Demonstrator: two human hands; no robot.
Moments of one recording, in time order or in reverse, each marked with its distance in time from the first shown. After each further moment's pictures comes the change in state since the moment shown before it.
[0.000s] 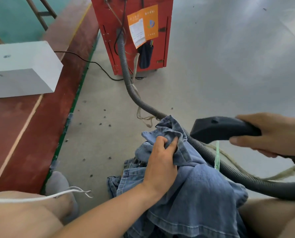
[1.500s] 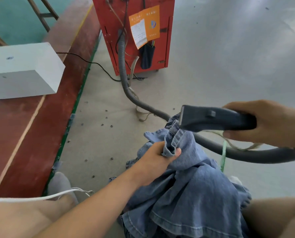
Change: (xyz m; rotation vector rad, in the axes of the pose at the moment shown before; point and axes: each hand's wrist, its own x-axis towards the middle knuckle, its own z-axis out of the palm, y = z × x) left_hand 0.018 -0.014 -0.029 -0.786 -0.327 -0.379; right_hand 0.009 -0.028 -0.009 -0.105 0.186 -0.313
